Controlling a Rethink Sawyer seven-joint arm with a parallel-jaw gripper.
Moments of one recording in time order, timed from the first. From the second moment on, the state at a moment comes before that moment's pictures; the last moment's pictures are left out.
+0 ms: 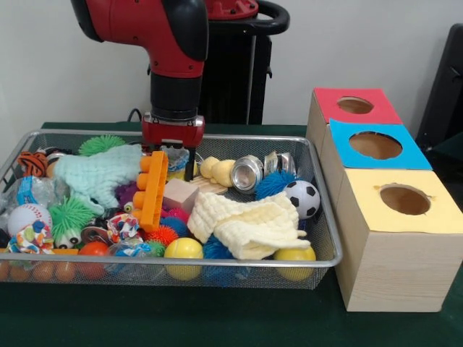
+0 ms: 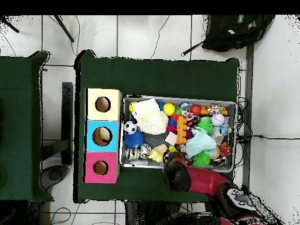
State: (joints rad) arm -0.51 -0.47 -0.02 1.93 -0.35 -0.09 1.57
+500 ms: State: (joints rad) arm -0.55 -0.48 -0.01 1.93 -0.39 -0.09 1.57
